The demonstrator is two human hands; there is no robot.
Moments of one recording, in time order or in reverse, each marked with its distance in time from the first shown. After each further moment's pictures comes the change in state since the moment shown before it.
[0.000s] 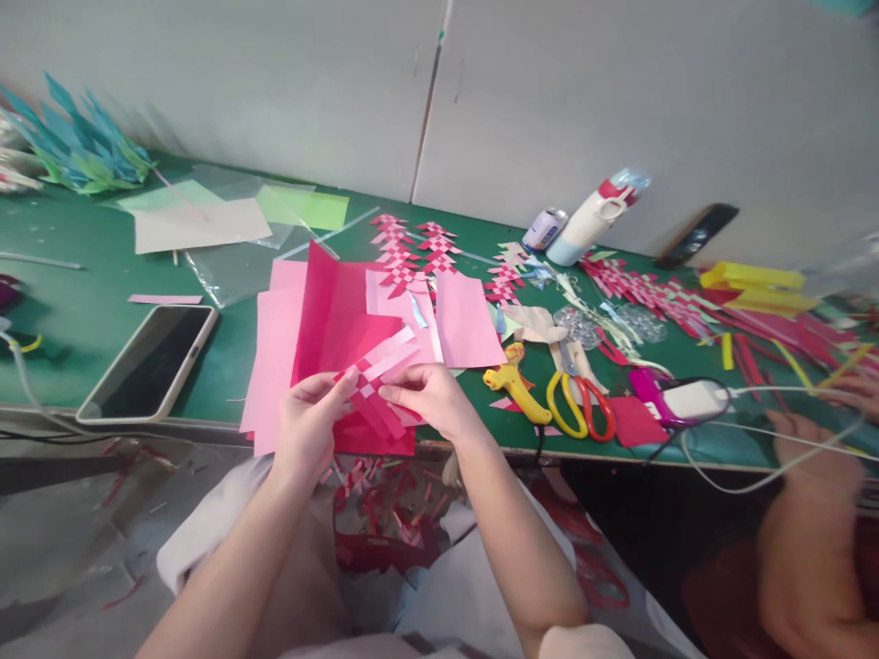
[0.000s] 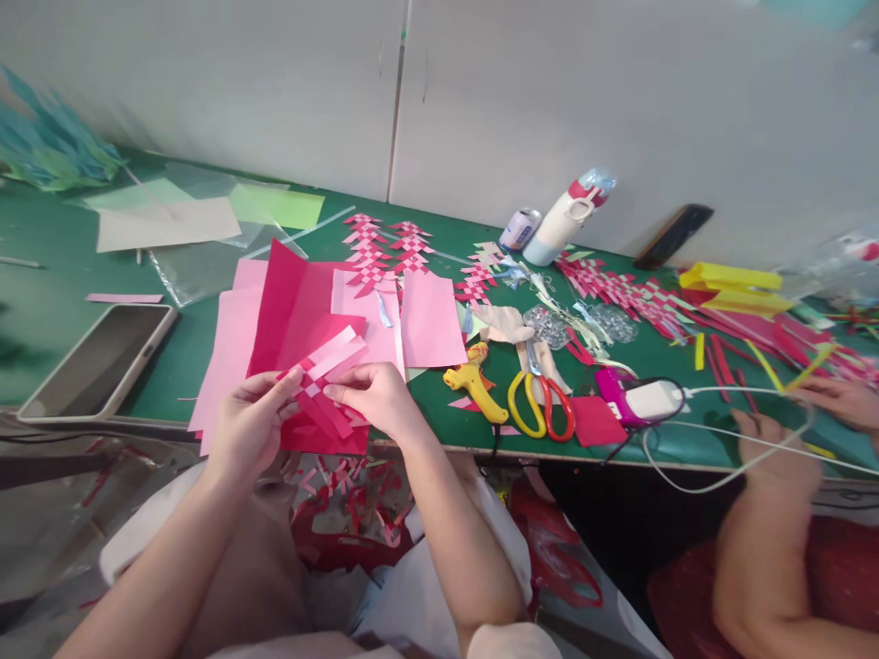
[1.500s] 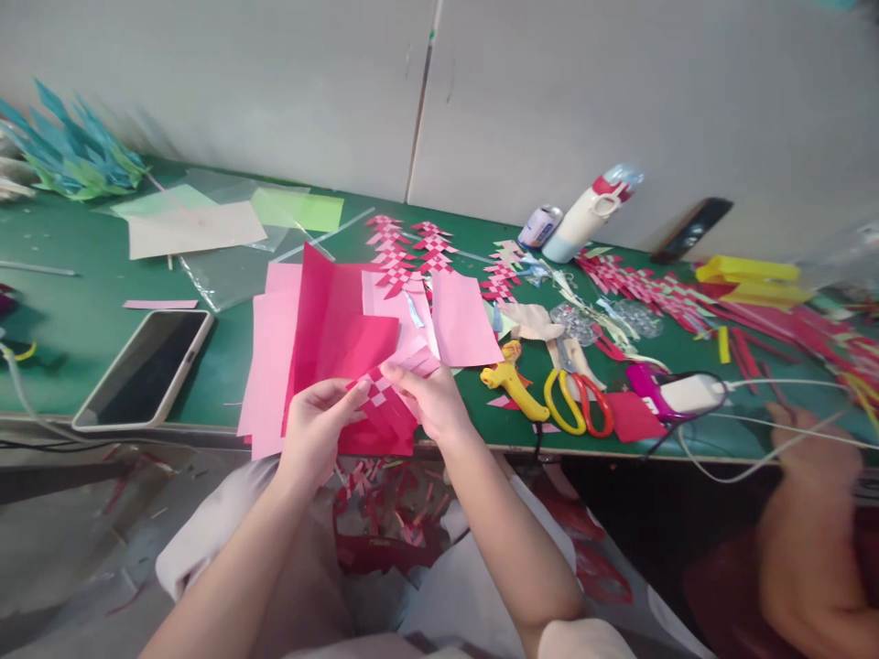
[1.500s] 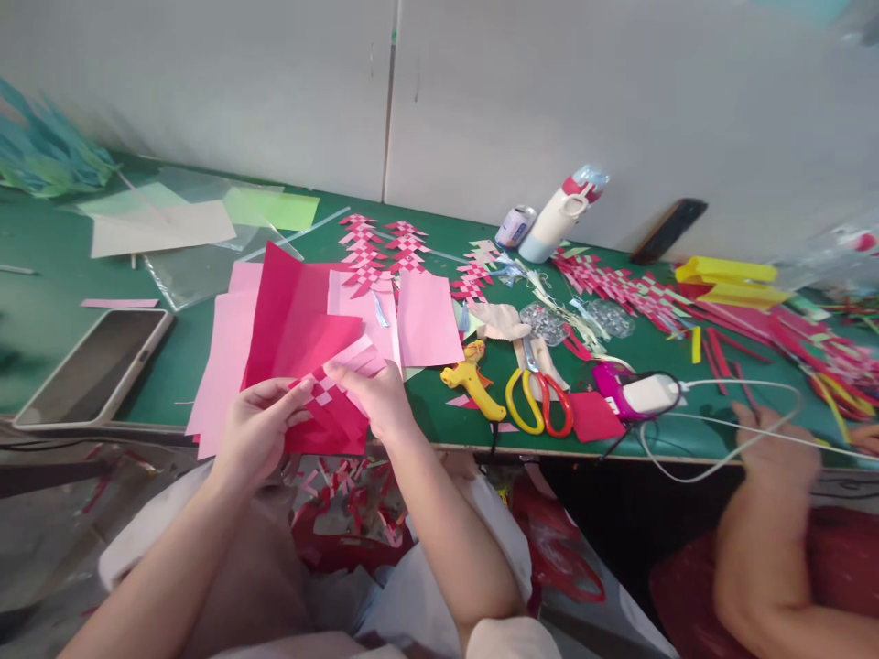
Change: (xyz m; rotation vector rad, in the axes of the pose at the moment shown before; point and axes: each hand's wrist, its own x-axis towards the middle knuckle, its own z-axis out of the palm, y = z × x) left_hand -0.003 -0.007 -0.004 0.155 -0.119 -0.033; right_hand 0.005 0.004 0.014 0.545 0.147 0.022
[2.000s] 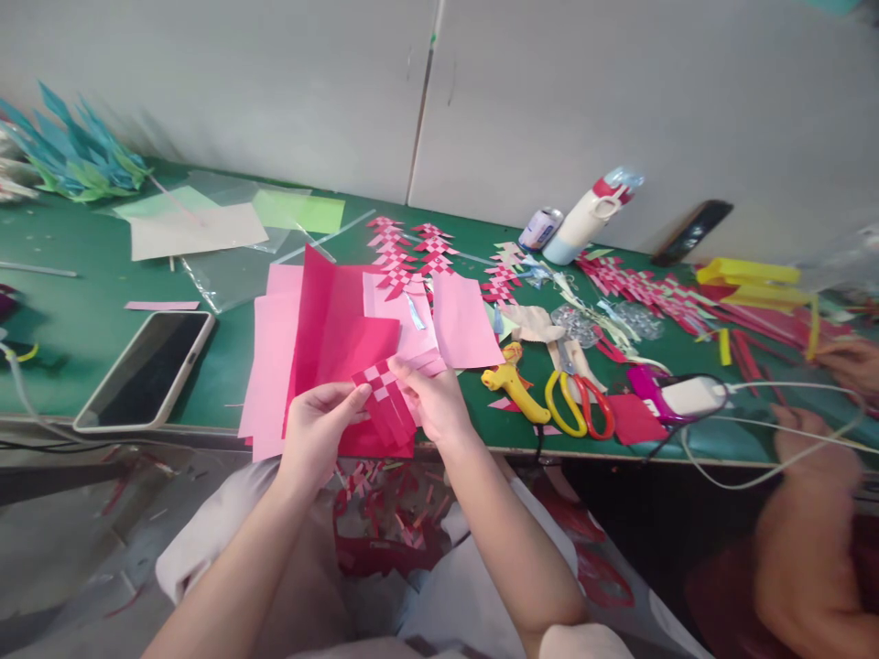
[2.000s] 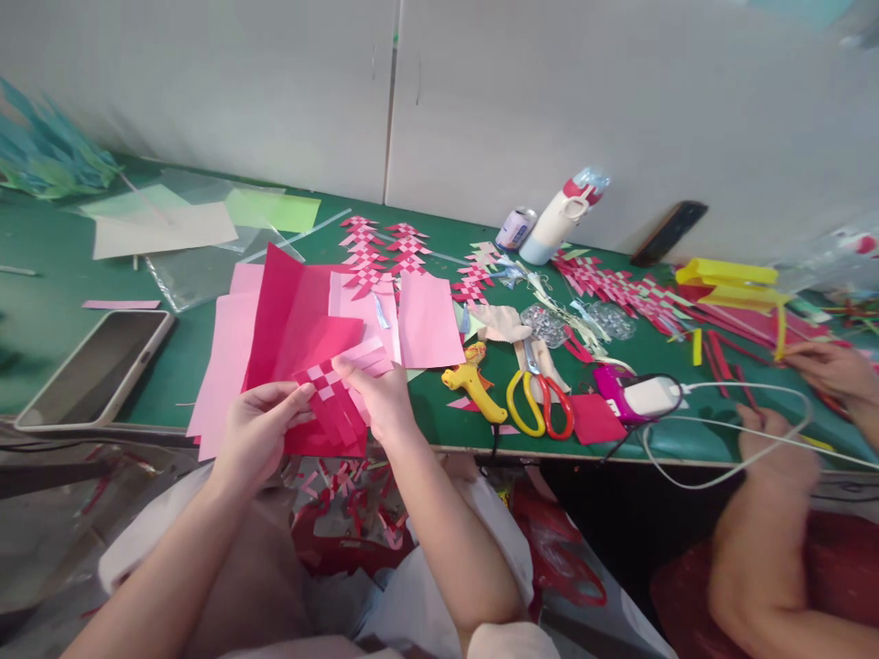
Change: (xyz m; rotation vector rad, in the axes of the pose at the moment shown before) left_hand -0.002 0.002 0.002 0.038 0.036 0.038; right_hand 0.002 0.002 0.003 0.015 0.104 -0.122
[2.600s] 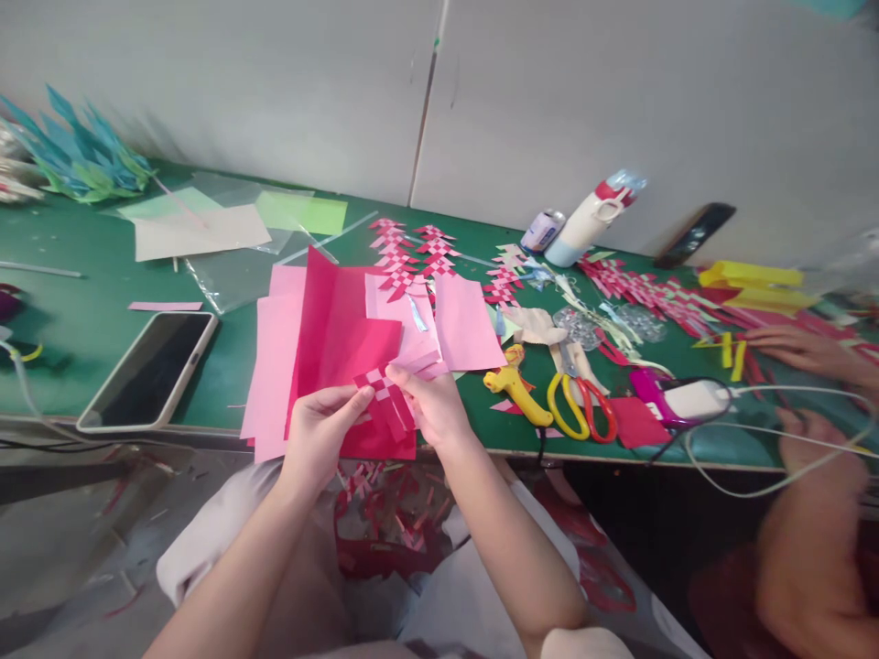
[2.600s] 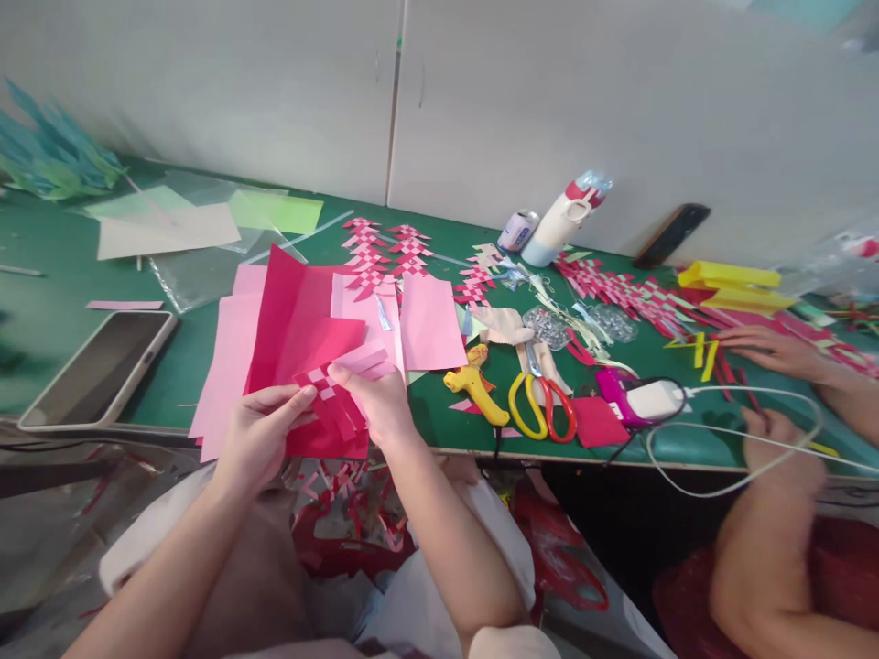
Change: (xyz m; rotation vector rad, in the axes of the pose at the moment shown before) left_hand 0.000 -0.003 -0.004 0.005 -0.041 0.006; right_hand 0.000 0.006 0.001 0.064 -0.059 0.066
